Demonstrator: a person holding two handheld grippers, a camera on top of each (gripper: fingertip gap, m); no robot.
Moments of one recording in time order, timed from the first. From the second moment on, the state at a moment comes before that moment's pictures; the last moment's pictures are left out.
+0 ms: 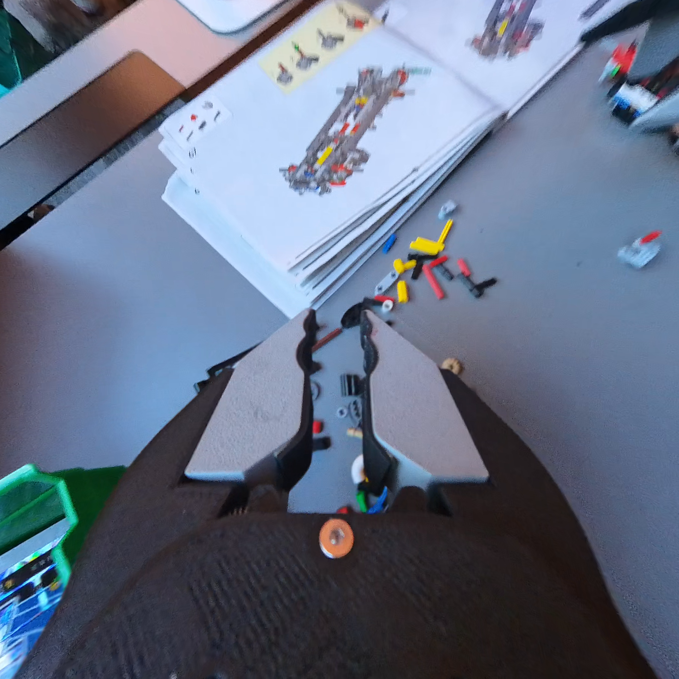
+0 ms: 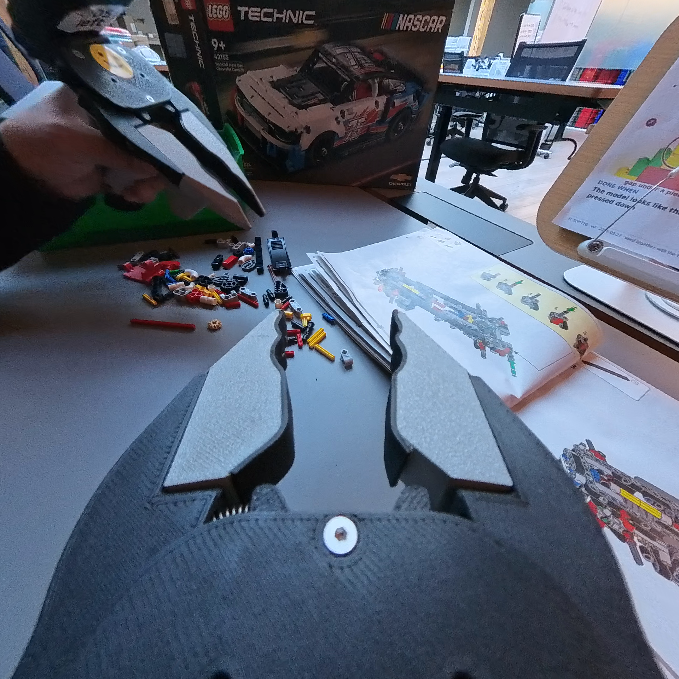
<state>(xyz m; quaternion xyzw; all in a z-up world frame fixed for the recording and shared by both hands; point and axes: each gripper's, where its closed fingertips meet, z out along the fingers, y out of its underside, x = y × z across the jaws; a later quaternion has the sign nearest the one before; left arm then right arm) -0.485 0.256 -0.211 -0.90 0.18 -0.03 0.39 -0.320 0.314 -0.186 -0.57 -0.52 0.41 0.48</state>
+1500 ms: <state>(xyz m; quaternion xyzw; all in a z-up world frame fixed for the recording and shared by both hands) -0.538 0.190 -0.279 -0.98 0.09 0.01 0.17 -0.327 0.296 -0.204 -0.56 -0.55 0.43 0.44</state>
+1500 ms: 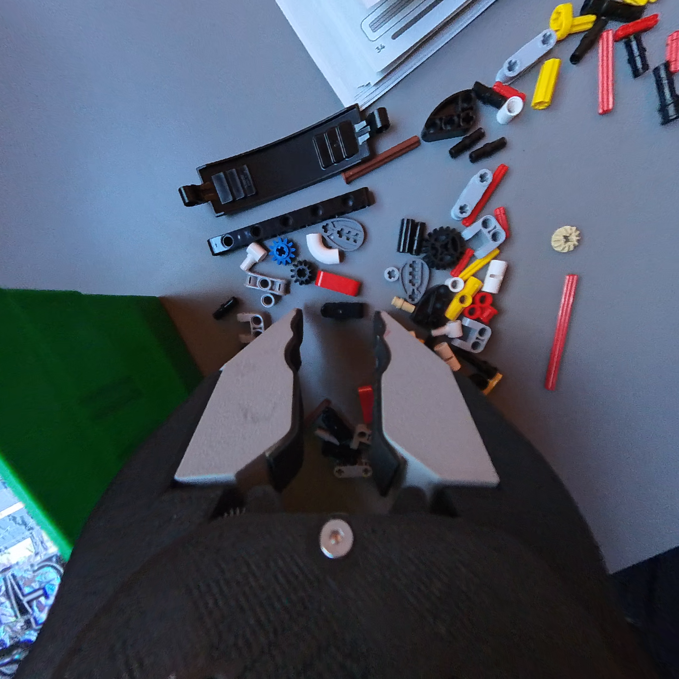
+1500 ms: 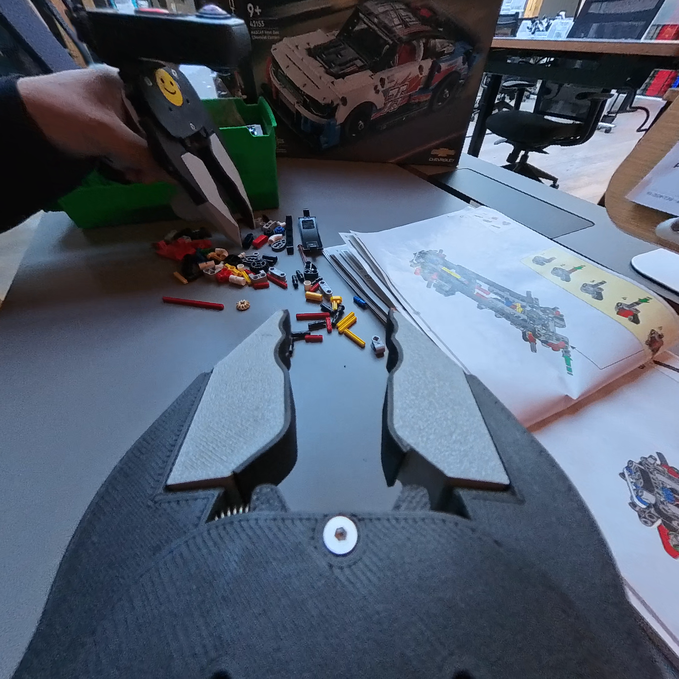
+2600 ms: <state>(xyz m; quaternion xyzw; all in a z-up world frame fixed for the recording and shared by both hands) -0.338 0.289 -0.223 -0.80 0.37 0.05 0.48 -0.322 0.298 -0.192 -0.57 -0.53 0.46 0.44</state>
